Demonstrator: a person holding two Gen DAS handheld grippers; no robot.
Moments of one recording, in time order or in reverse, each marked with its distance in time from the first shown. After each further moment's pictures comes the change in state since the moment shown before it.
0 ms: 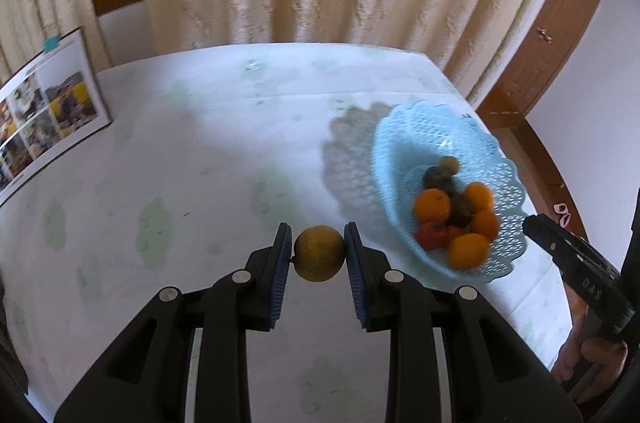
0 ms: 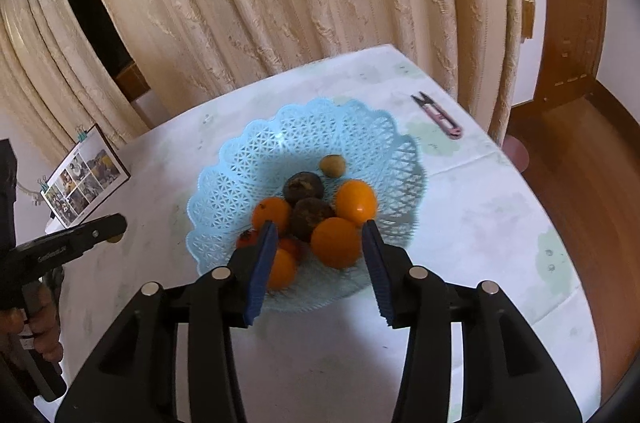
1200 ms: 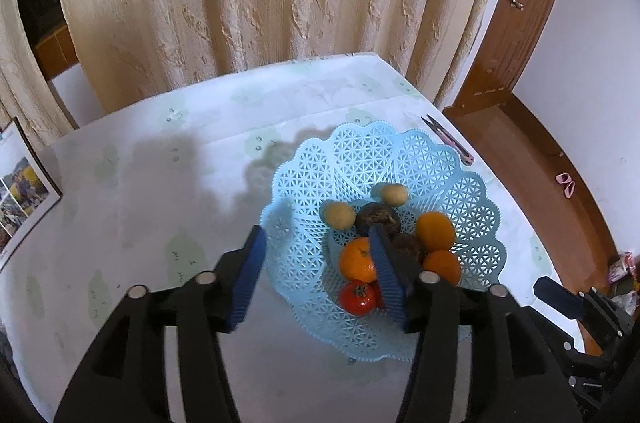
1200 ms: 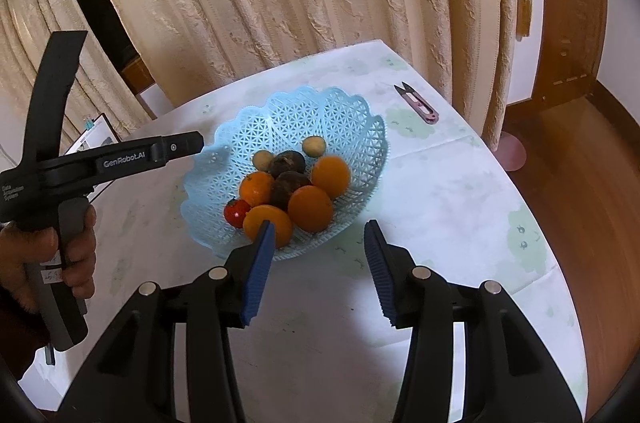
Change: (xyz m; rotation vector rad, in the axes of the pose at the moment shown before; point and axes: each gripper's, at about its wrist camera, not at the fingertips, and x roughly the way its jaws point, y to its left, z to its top) left arm 0.034 -0.086 0.036 0.162 -0.032 0.009; right arm -0.025 -0.018 -0.018 -0.019 0.012 0.016
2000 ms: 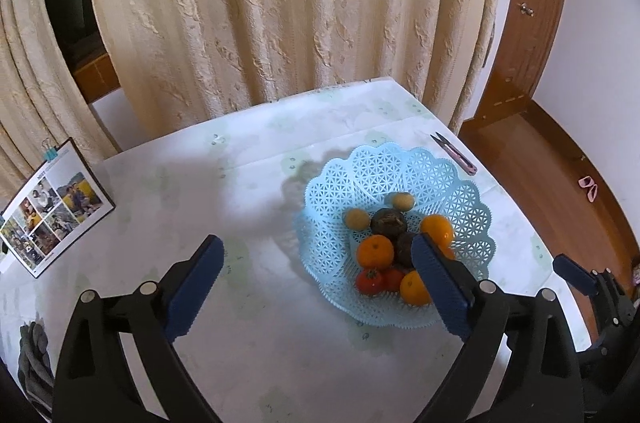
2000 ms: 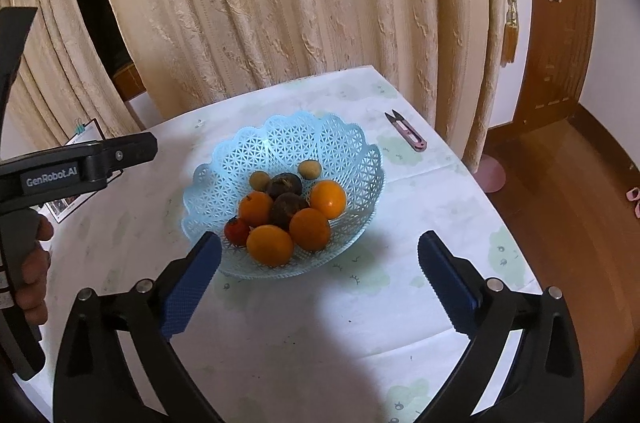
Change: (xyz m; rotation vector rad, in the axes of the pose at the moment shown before) left arm -0.062 -0.009 -0.004 0.021 -0.064 0.117; right arm -0.015 0.020 0.006 -0.042 -0.072 -0.091
